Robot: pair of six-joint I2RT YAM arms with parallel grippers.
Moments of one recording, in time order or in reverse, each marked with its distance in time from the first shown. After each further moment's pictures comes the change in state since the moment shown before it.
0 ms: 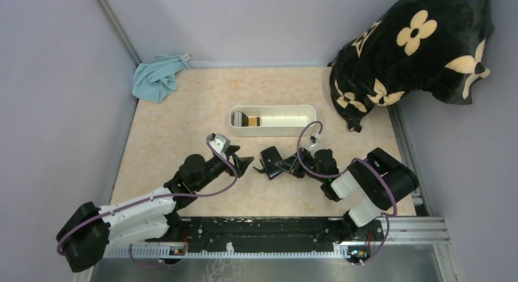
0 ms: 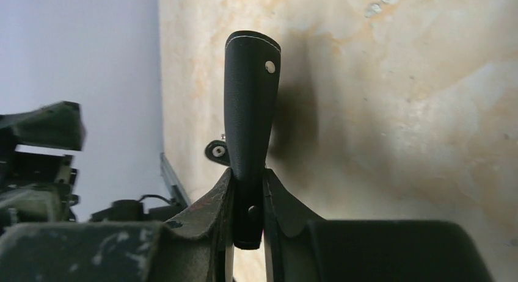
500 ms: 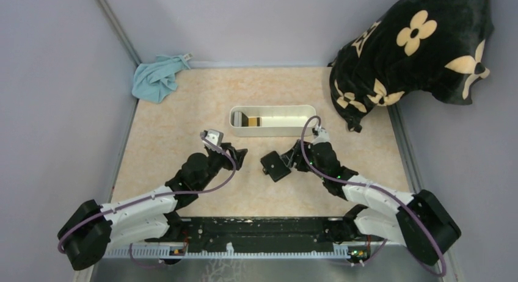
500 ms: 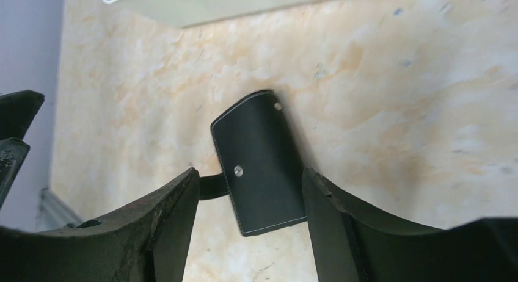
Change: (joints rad) left arm 0.000 0.052 0.017 -0.015 -0.220 -0.100; right arm 0.097 -0.428 0.135 -0.710 0.314 -0.281
